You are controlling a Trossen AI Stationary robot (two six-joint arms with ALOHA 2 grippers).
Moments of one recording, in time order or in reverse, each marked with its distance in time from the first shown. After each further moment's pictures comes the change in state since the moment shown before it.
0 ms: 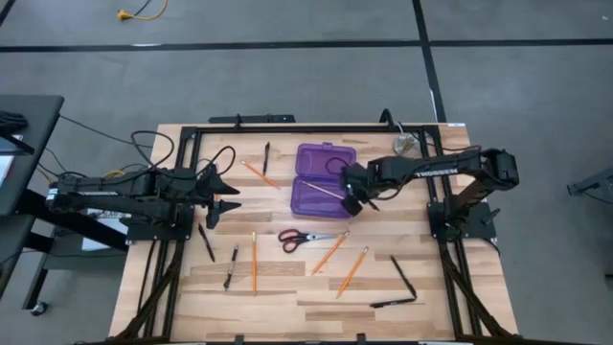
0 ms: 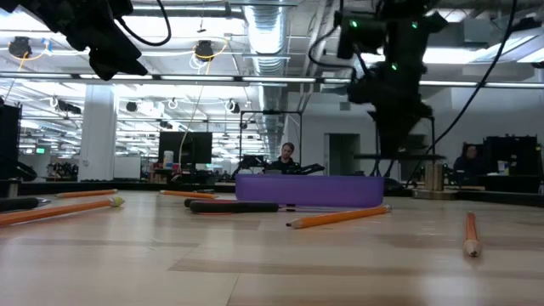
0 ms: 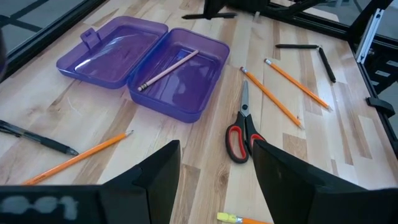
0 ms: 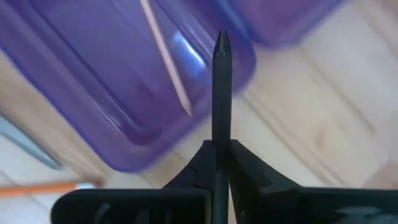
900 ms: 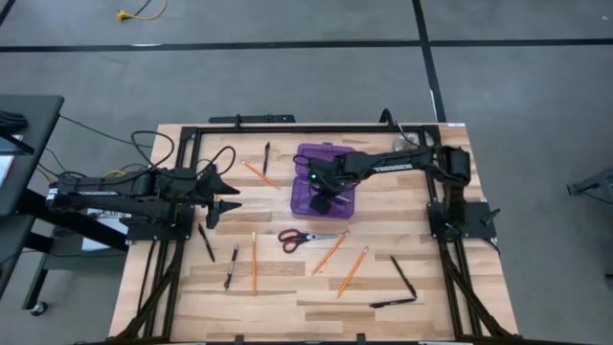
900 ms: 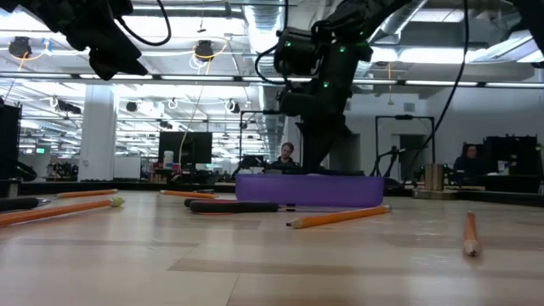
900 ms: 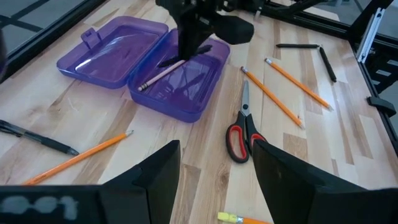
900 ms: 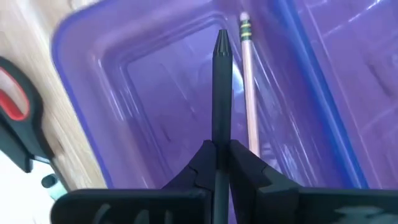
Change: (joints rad) left arm -0.002 0.000 0.000 -0.001 -0.003 0.001; right arm -0.052 0.369 0.305 0.175 -0.154 -0.322
